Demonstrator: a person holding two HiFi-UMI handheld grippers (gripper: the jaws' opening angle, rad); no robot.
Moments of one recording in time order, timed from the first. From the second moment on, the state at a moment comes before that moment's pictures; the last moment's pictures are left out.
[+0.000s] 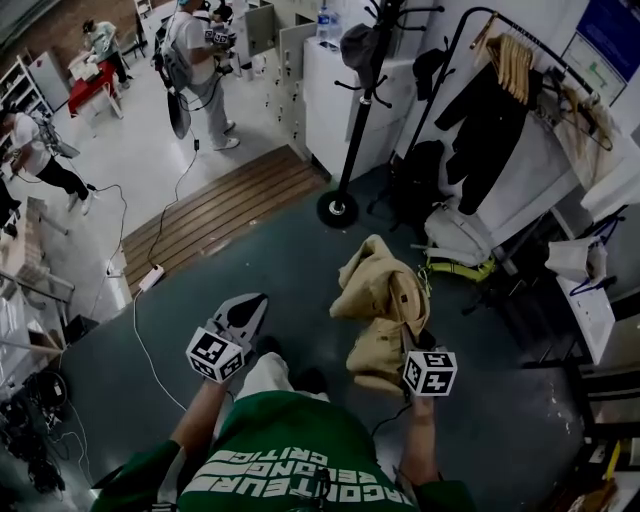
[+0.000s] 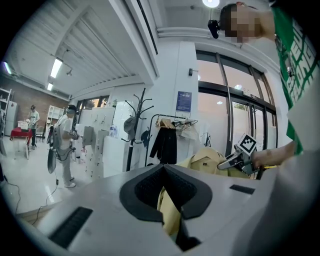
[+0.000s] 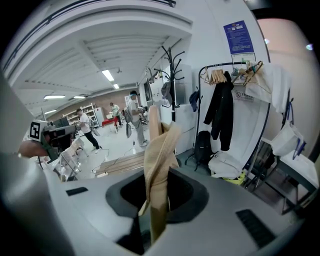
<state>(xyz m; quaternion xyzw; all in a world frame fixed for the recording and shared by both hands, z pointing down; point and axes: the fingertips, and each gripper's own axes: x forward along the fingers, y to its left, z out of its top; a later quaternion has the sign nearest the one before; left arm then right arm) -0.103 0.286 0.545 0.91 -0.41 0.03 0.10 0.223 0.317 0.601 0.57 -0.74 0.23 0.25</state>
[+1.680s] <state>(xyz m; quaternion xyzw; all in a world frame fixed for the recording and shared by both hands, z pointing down) -0.151 -0.021 0.555 0.93 -0.35 0.01 0.12 0.157 0.039 0.594 0.60 -0.72 0.23 0.24</state>
